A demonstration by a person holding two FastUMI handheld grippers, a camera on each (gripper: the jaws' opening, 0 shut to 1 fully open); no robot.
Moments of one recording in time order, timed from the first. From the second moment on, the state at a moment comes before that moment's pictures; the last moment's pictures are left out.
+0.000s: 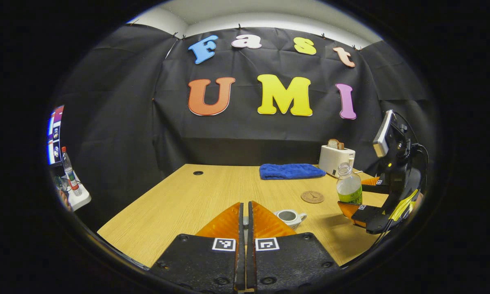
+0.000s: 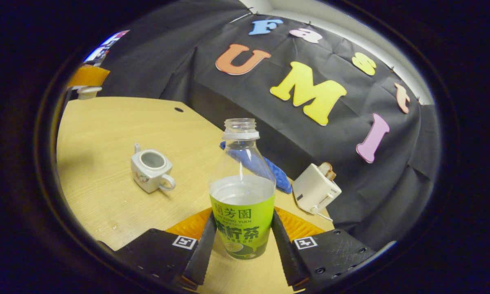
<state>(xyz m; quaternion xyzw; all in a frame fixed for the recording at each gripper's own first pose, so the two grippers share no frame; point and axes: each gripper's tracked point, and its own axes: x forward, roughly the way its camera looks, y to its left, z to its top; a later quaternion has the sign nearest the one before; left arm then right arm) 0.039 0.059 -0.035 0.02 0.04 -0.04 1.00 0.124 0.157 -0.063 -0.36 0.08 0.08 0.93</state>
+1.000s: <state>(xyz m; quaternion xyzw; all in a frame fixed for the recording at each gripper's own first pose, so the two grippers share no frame) 0.036 0.074 -0.038 0.00 0.04 -0.06 1.00 0.152 0.195 -0.066 -0.70 -0.01 0.00 0.72</state>
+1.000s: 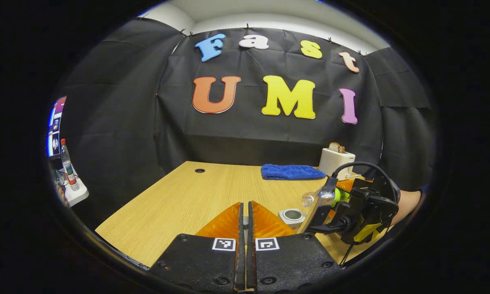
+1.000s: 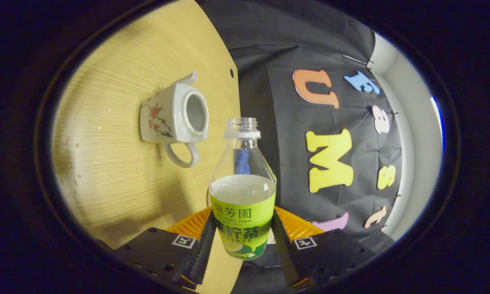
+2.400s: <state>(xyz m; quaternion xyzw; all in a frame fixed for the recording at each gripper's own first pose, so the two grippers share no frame) 0.034 0.083 -0.045 0.01 0.06 -0.06 1.00 0.153 0.216 -0.033 -0.83 -0.10 -0.06 0.55</state>
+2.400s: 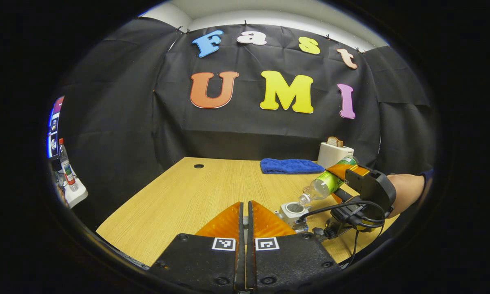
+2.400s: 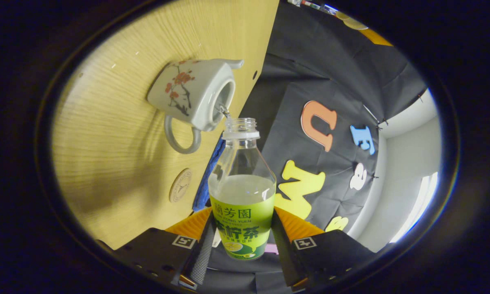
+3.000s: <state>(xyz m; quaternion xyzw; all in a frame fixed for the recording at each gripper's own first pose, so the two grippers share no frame) 0.034 0.082 -0.046 0.01 0.06 -0.07 1.00 0.144 0.231 -0.019 -0.85 -0.14 -0.08 0.50</state>
